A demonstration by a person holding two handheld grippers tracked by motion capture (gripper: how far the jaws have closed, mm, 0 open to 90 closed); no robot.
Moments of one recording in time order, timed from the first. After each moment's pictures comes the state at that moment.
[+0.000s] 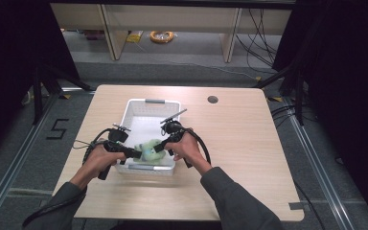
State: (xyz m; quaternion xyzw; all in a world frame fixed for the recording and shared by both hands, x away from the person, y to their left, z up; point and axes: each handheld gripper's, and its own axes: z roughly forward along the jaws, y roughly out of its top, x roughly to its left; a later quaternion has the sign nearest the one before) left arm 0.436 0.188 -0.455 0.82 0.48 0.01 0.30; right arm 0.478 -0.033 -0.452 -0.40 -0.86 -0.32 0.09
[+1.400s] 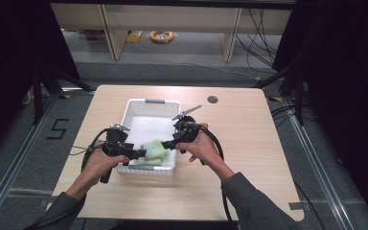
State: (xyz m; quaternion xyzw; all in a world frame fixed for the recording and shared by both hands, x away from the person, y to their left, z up) left arm 0.405 0.177 -0.424 0.79 0.48 0.06 0.37; right arm 0.454 -0.073 -0.408 -0.36 -0.86 -0.35 0.00
